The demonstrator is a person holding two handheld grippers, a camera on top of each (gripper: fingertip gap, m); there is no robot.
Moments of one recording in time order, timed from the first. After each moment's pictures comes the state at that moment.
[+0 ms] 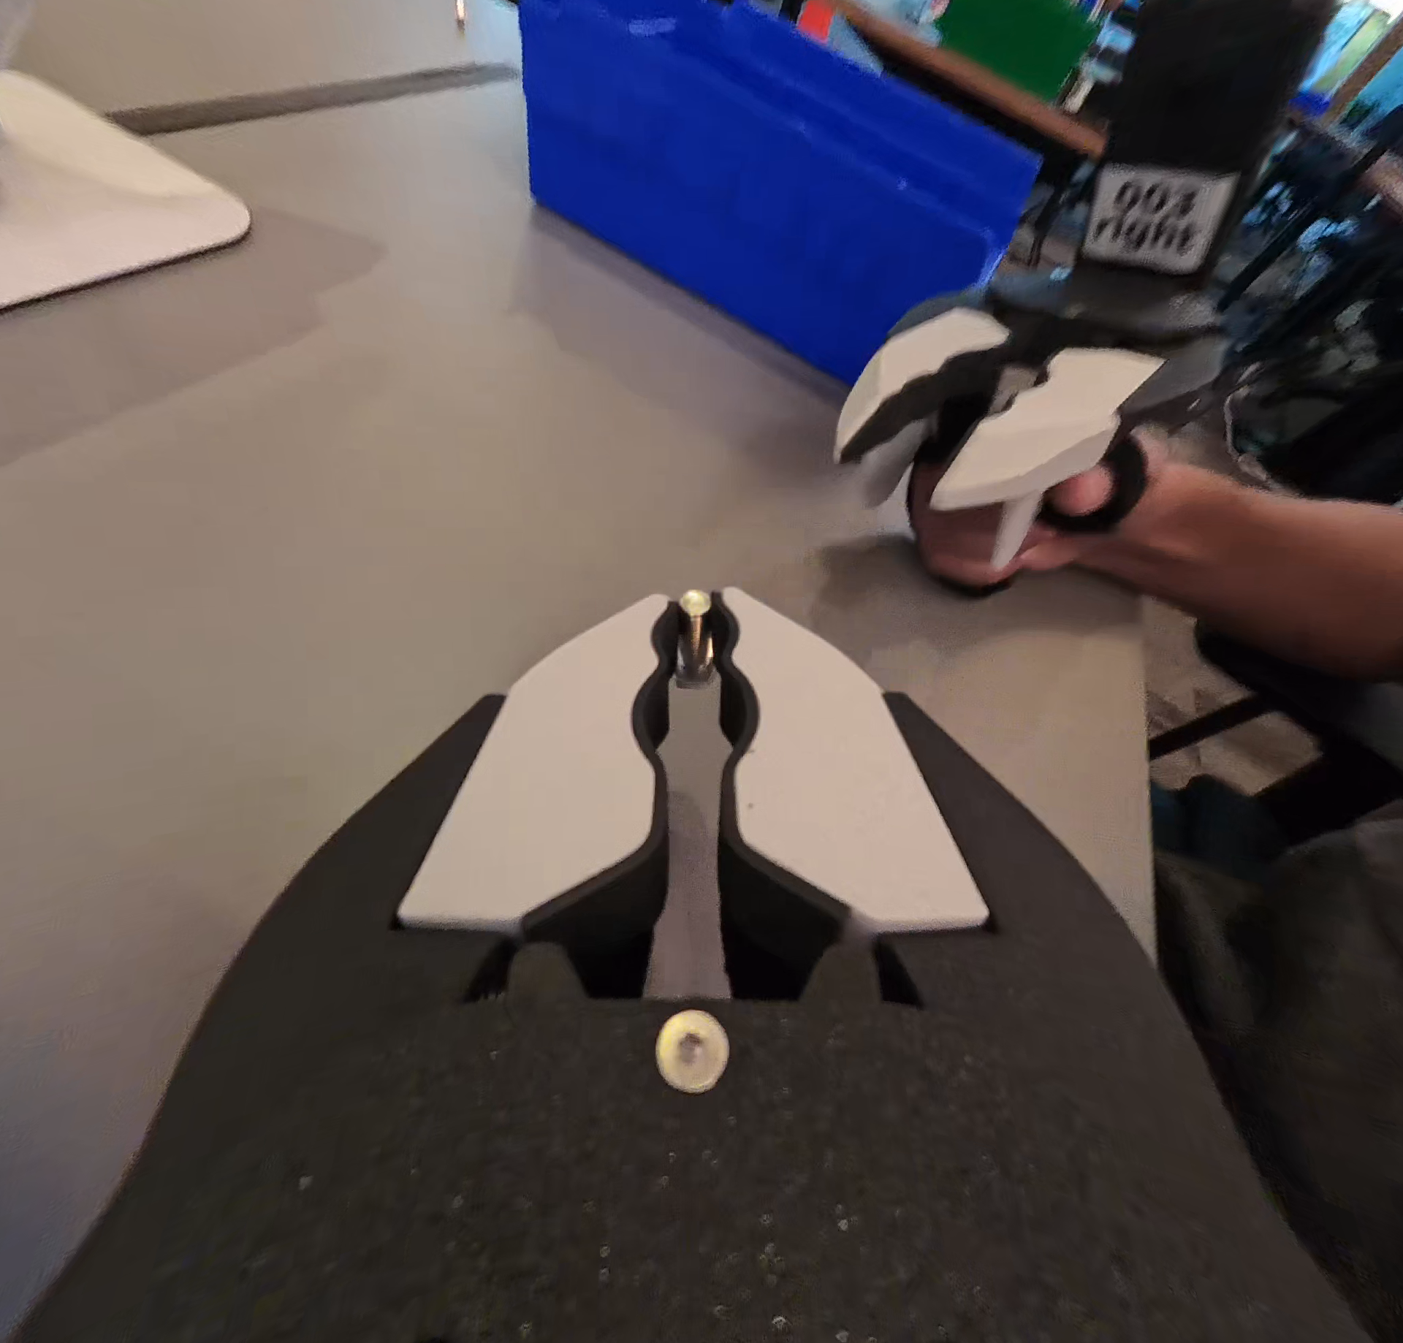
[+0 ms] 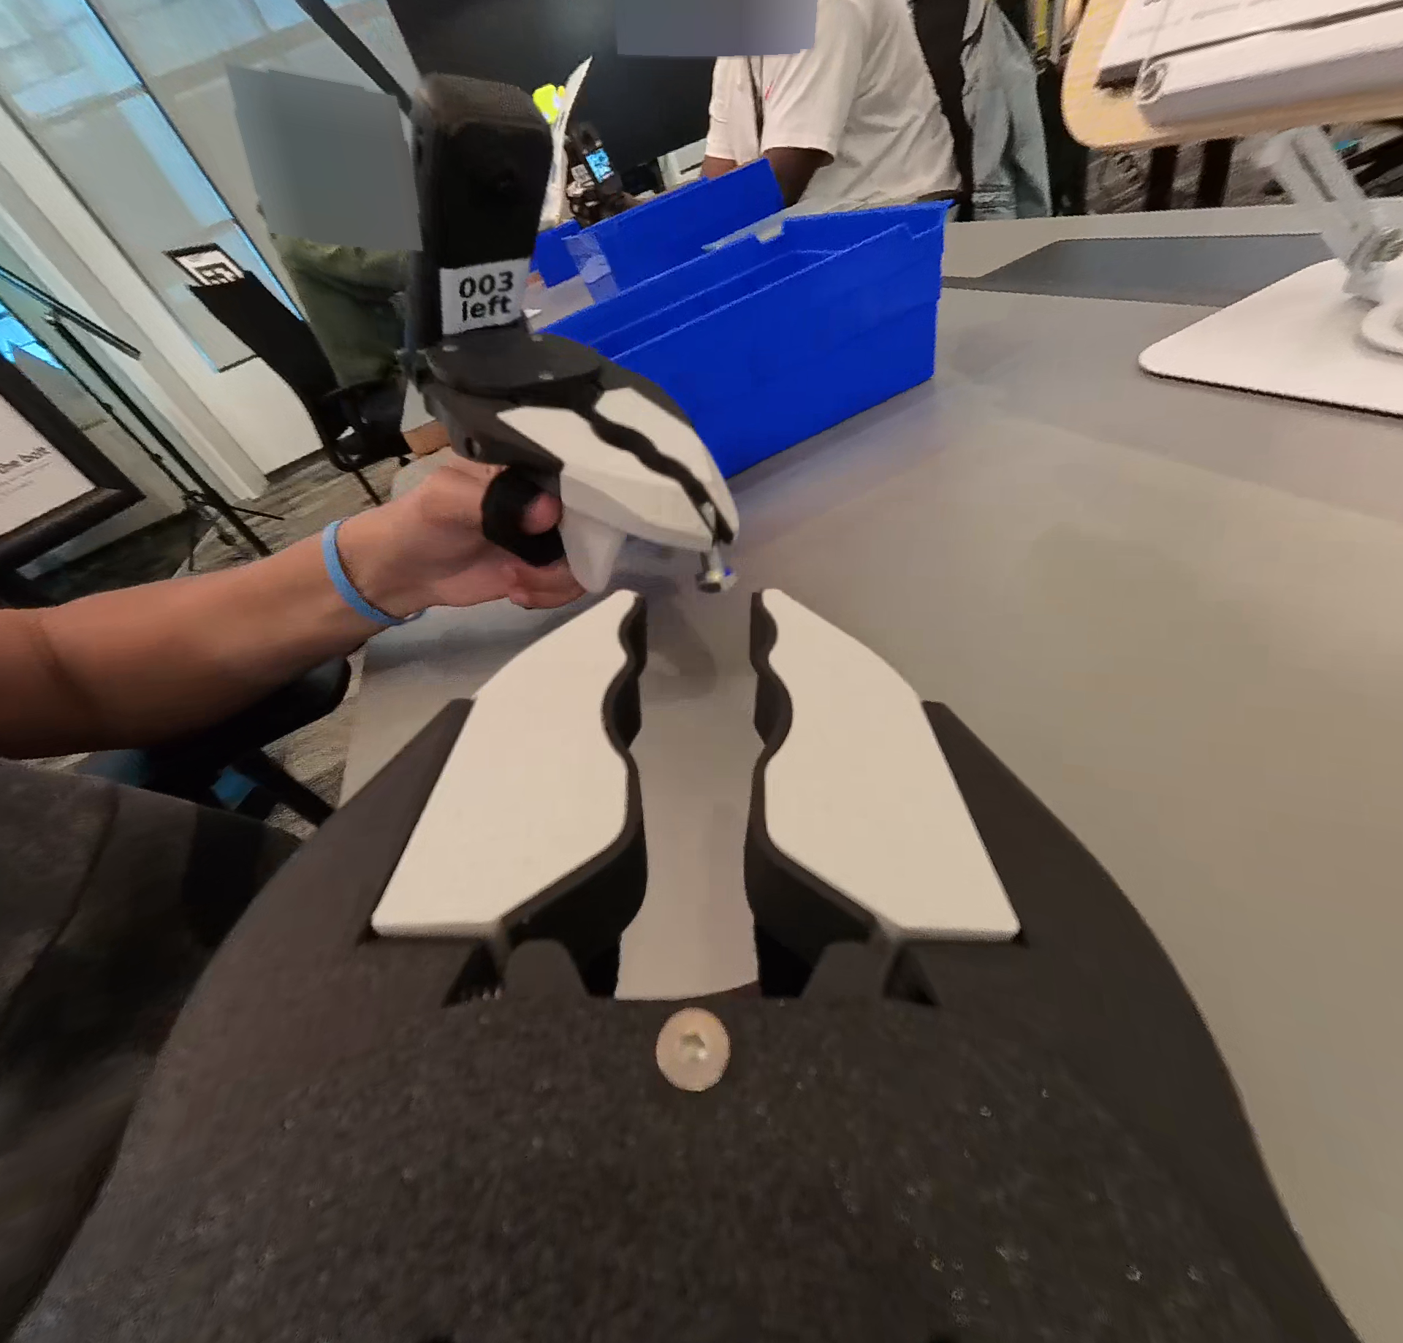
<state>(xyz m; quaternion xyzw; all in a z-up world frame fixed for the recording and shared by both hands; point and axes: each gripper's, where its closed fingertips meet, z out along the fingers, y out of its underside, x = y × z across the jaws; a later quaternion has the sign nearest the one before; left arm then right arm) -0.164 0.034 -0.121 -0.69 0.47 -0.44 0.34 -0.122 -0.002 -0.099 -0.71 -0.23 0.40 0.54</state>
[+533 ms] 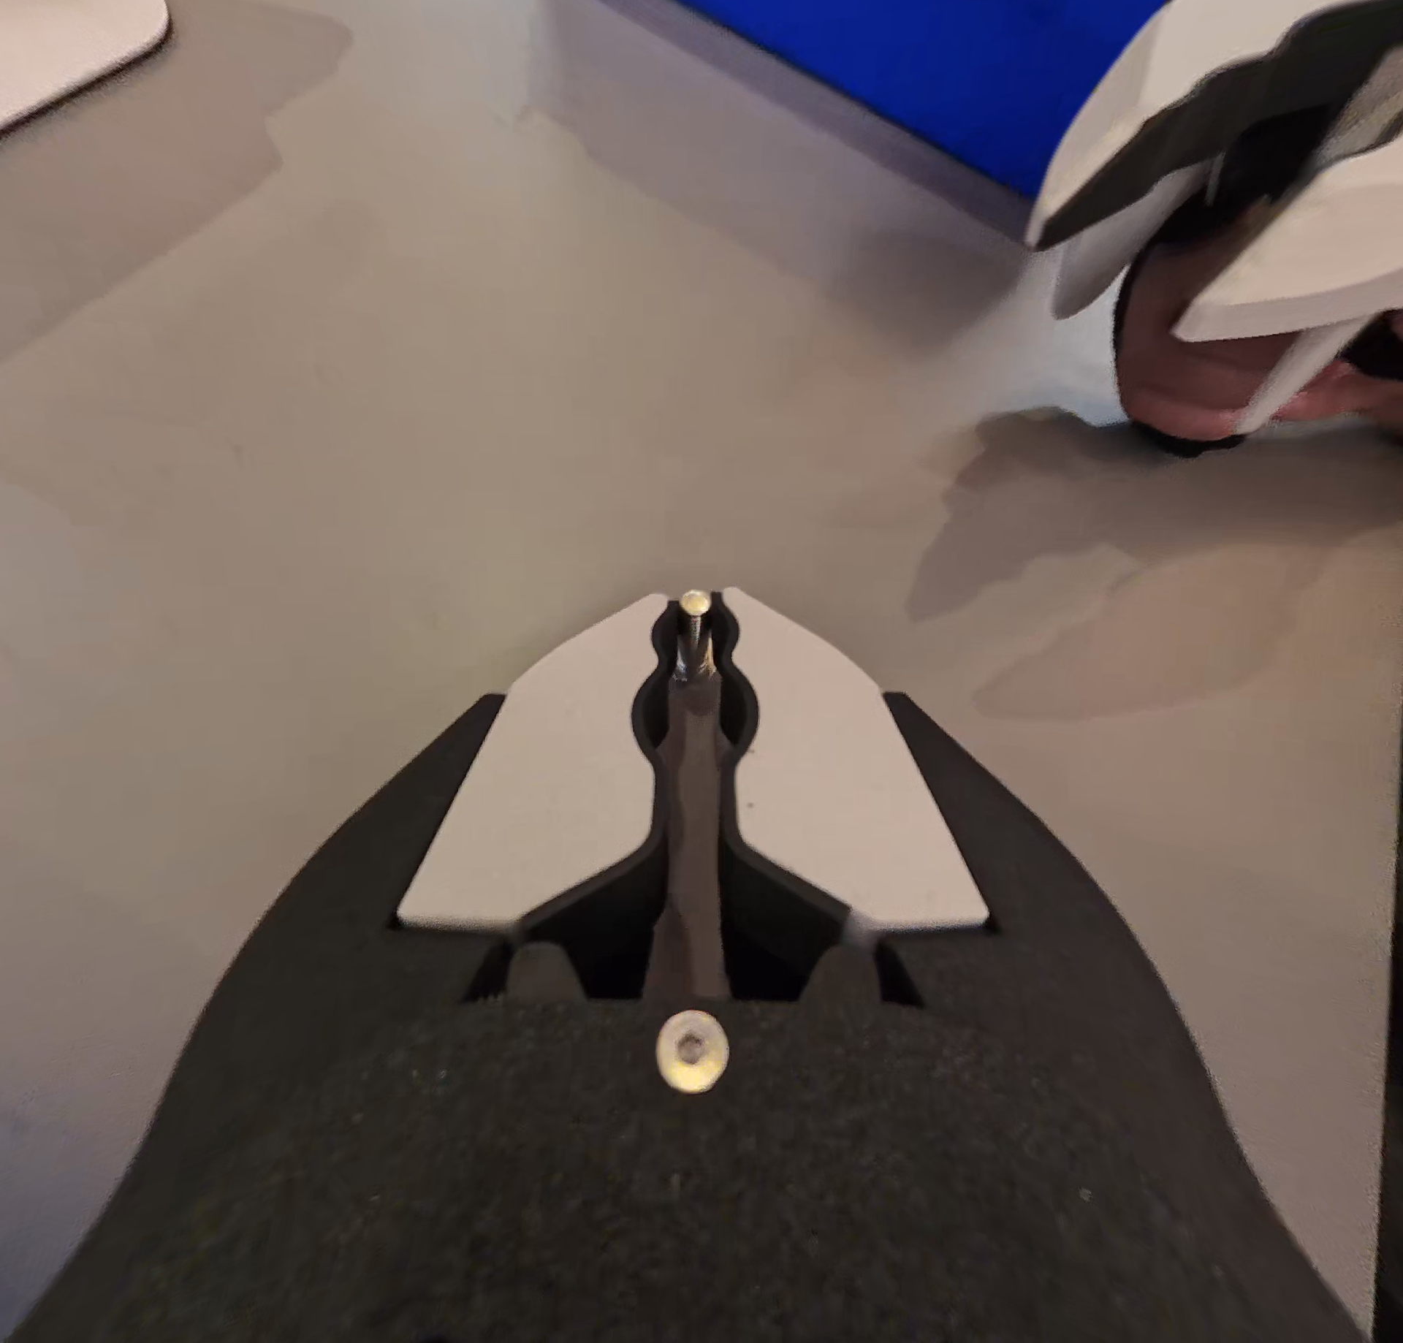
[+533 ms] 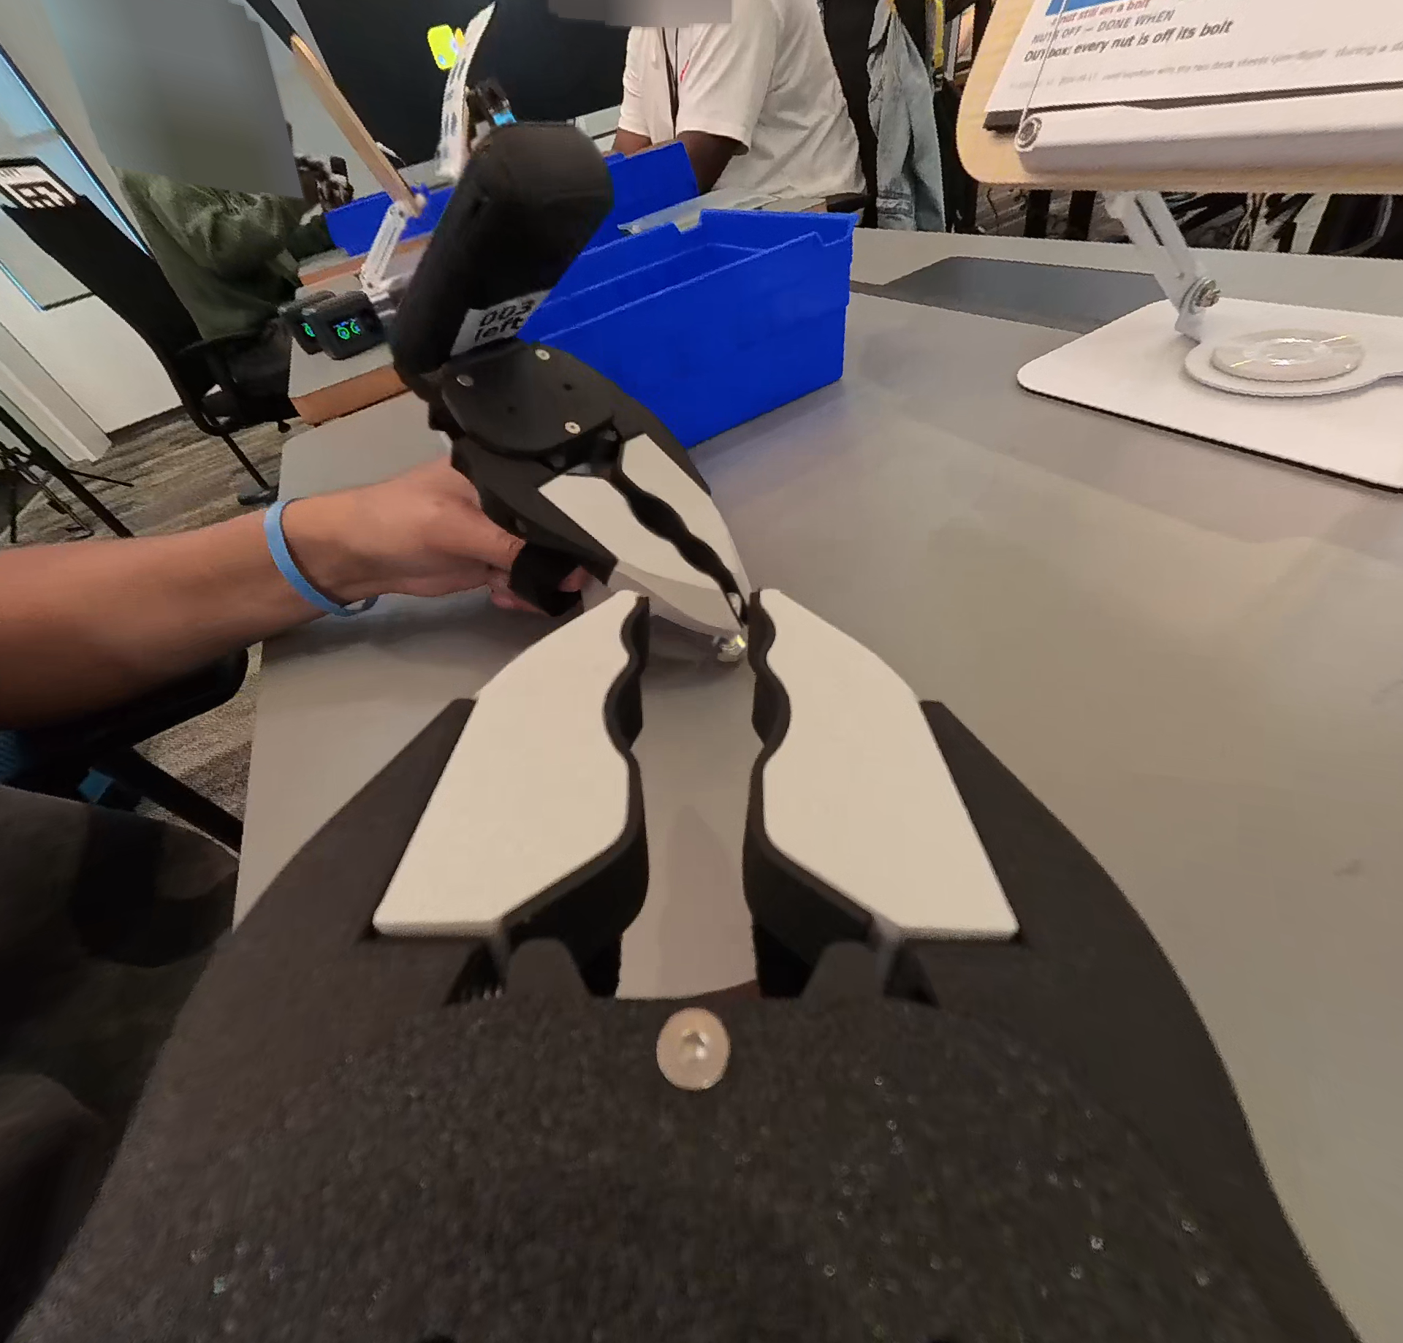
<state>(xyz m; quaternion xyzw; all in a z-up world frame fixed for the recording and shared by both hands) -0.142 0.048 -0.171 -0.72 0.53 -0.33 0.30 -0.102 0.002 -0.098 -0.73 -0.23 0.32 0.56</state>
